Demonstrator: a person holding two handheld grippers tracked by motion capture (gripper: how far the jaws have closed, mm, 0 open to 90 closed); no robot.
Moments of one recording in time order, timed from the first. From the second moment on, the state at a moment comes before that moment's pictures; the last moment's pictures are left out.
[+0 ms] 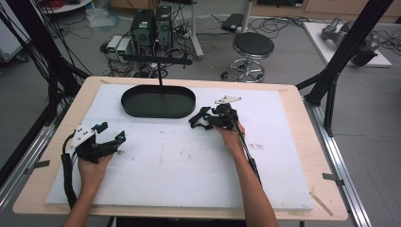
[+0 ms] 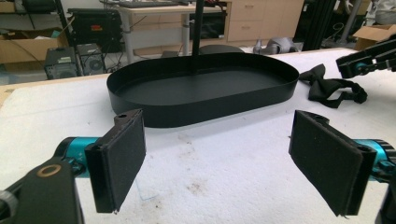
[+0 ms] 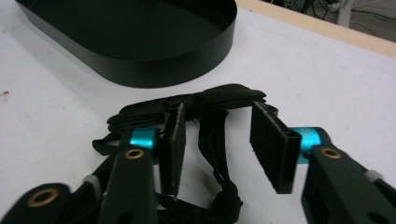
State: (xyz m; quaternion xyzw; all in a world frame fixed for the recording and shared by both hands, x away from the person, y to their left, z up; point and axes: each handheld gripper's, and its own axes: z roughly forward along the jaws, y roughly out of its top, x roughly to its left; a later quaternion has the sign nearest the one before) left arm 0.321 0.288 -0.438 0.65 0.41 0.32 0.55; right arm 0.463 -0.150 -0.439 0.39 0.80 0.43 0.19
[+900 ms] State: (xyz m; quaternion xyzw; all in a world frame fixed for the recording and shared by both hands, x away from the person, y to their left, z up) left arm 0.321 0.288 -0.438 0.65 0.41 0.32 0.55; right arm 0.467 -0.148 -0.443 0.39 0.81 0.40 0.18
